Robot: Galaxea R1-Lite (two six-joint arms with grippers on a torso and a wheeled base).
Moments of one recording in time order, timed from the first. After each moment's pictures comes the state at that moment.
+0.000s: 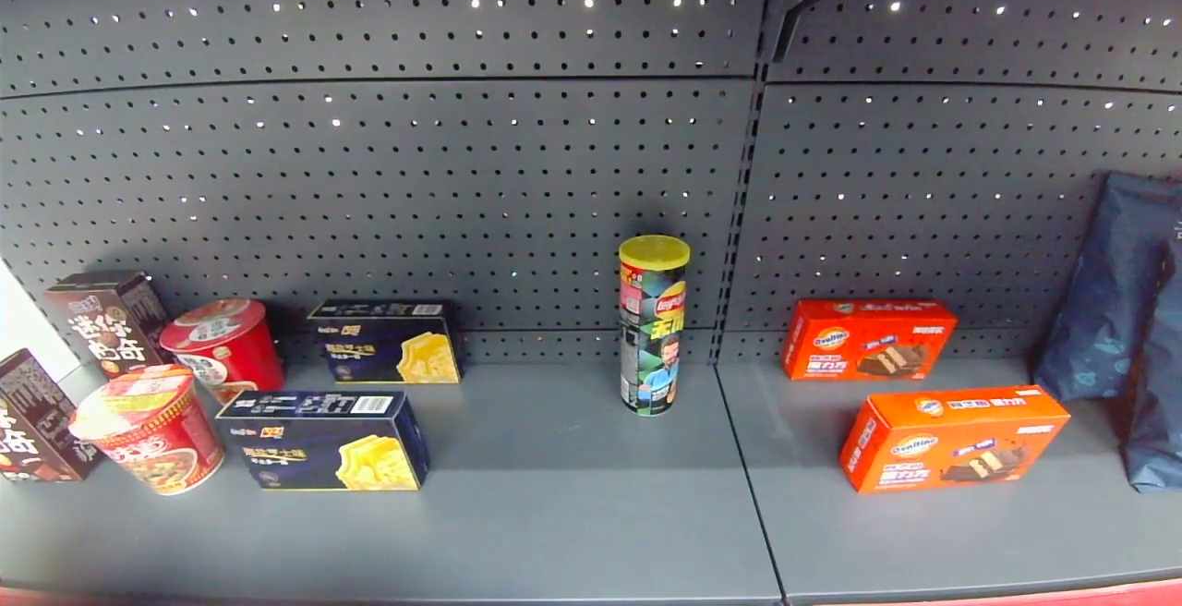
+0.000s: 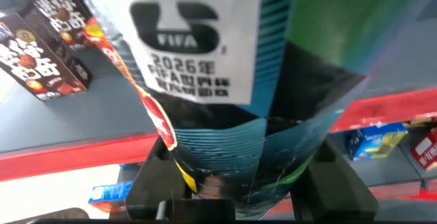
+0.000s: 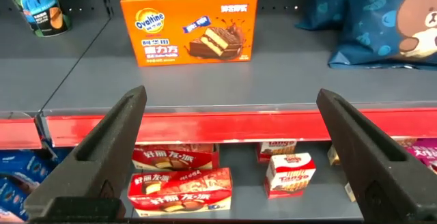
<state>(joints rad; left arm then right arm) -0.07 0.24 -0.25 0.14 0.03 0.14 0.00 0.00 0.00 0.00 -0.03 0.00</state>
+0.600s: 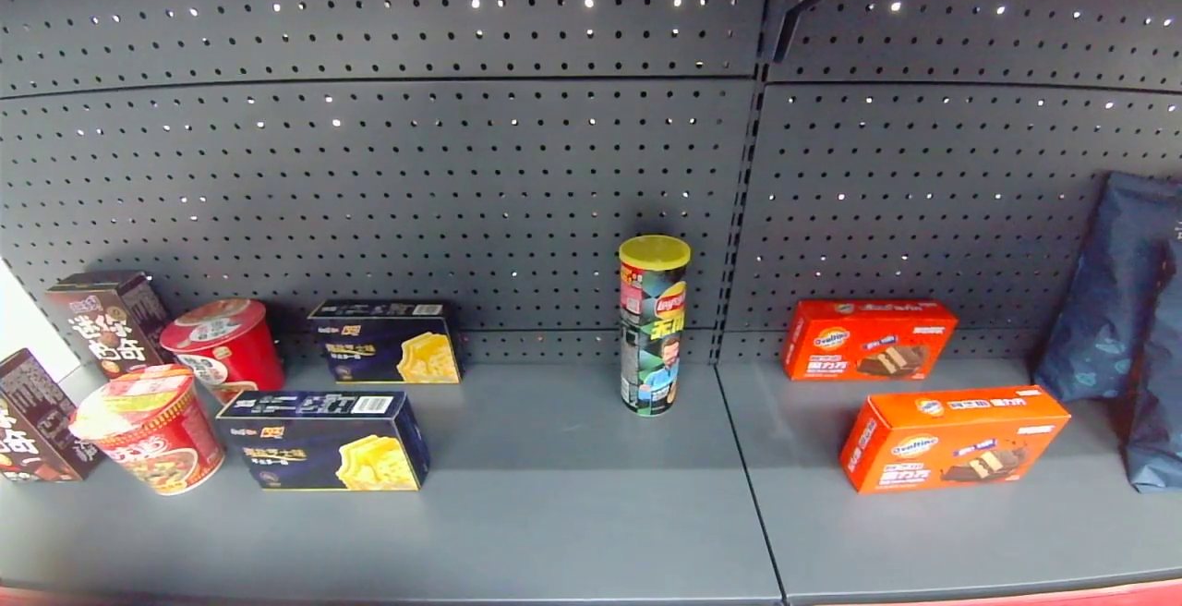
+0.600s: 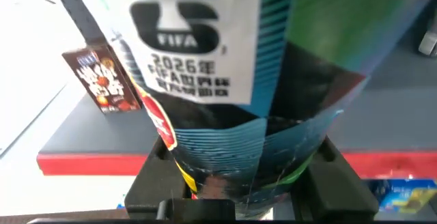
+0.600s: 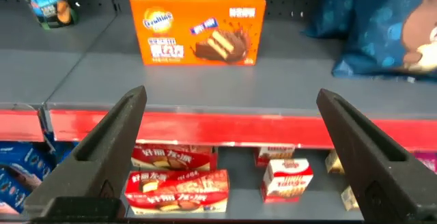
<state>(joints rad) -0.07 0.25 -0.44 0.19 0.17 0.13 0.00 0.01 -0.02 -0.01 0.01 -0.05</state>
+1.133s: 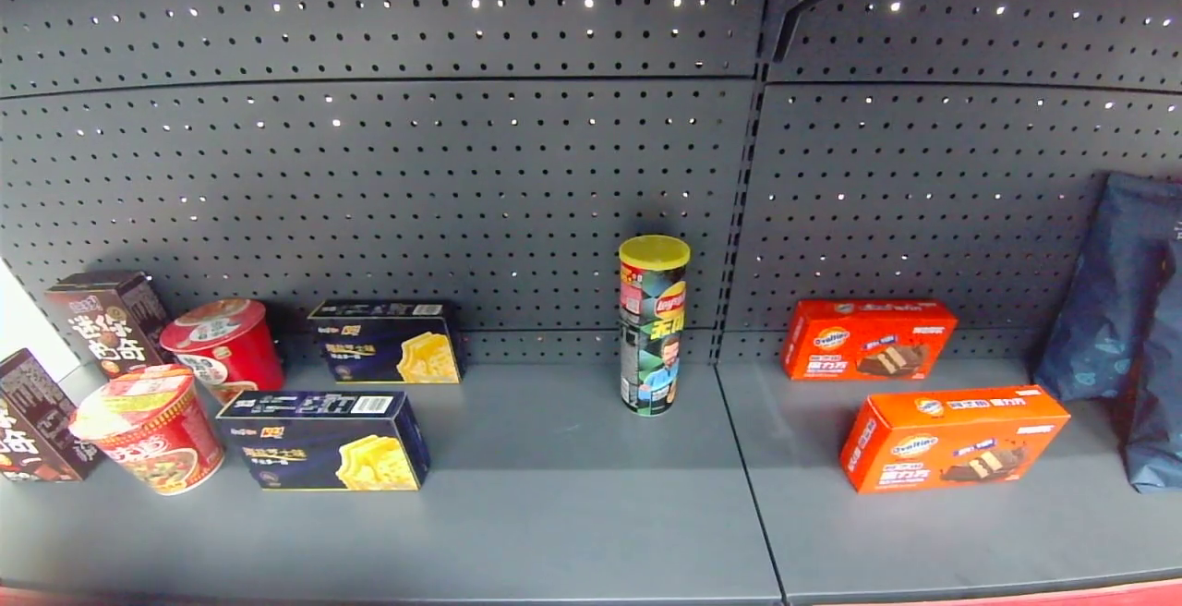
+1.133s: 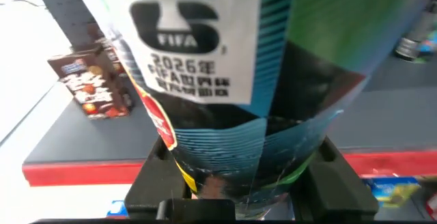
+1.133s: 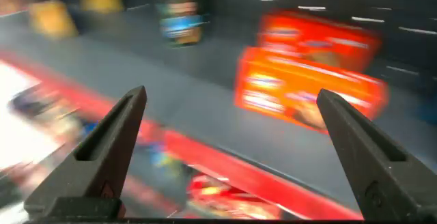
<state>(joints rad) -0.09 0.28 -0.46 0.20 0.12 0.11 0.23 0.50 -0.36 -0.03 0.29 -0.08</state>
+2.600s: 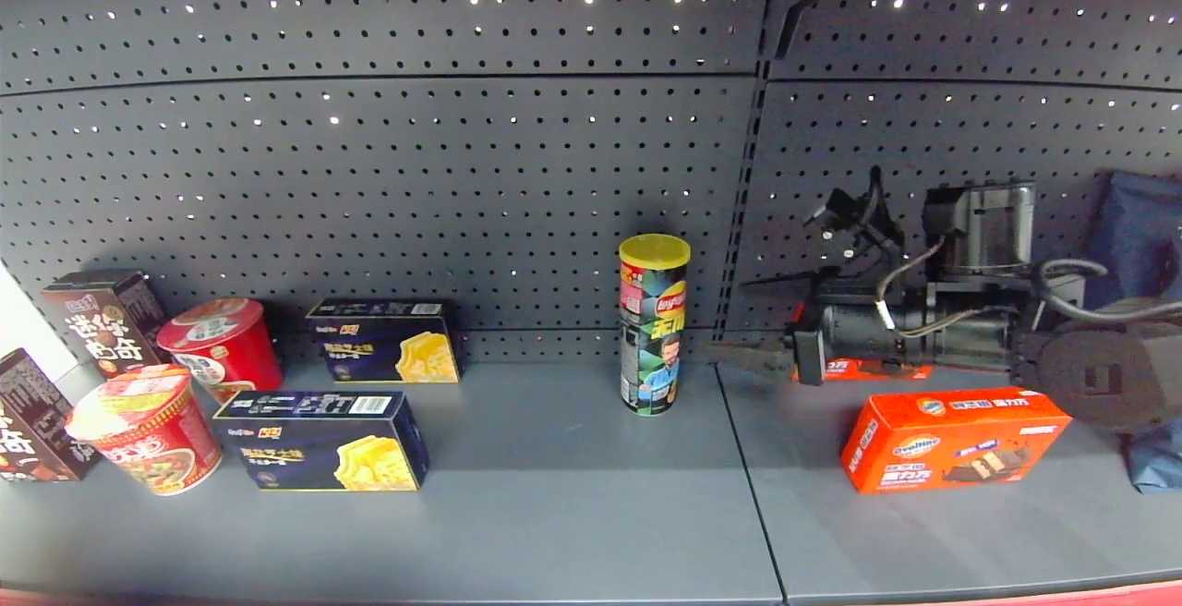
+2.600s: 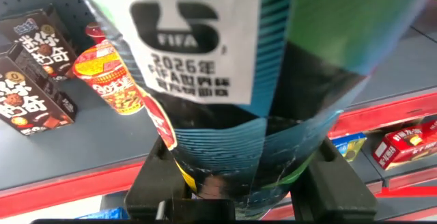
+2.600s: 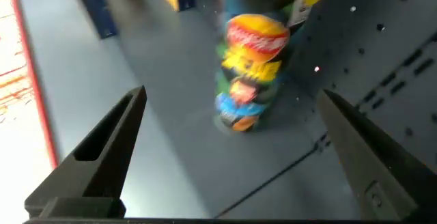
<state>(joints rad) -0.29 0.28 -0.44 0.26 0.11 0.09 0.41 1.78 -1.05 -0.45 0.57 -0.28</state>
